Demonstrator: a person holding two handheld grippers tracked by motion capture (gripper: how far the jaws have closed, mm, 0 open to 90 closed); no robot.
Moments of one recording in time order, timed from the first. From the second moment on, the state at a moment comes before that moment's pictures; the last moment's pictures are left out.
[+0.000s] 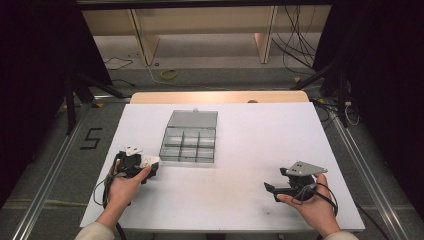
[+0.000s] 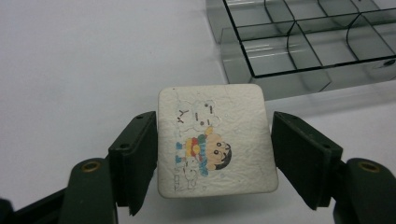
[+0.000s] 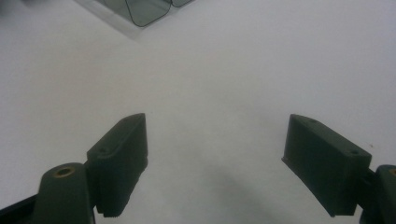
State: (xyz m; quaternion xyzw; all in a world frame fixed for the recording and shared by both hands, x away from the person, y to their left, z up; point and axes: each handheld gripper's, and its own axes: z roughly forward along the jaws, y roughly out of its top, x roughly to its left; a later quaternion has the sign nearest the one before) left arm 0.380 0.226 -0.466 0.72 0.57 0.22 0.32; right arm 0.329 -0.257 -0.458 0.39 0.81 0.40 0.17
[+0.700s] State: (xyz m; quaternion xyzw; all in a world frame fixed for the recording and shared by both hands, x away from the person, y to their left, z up) left arm 0.380 0.223 -0.448 0.71 0.57 0.23 0.34; right arm 0.330 -0.257 -0.460 0.39 0.81 0.39 0.17
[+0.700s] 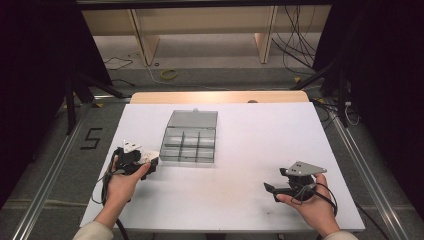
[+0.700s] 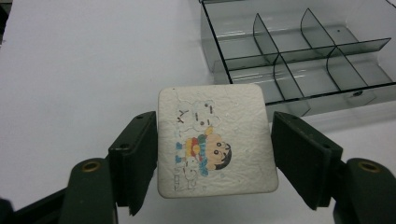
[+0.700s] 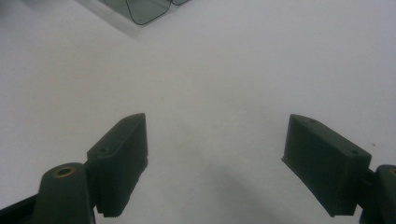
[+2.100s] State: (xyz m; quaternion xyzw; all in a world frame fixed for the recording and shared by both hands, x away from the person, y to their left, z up) left arm 0.390 0.194 -0.431 0.73 0.53 0.25 0.35; right arm 0.331 -0.255 -0.461 0.39 0.82 0.39 0.17
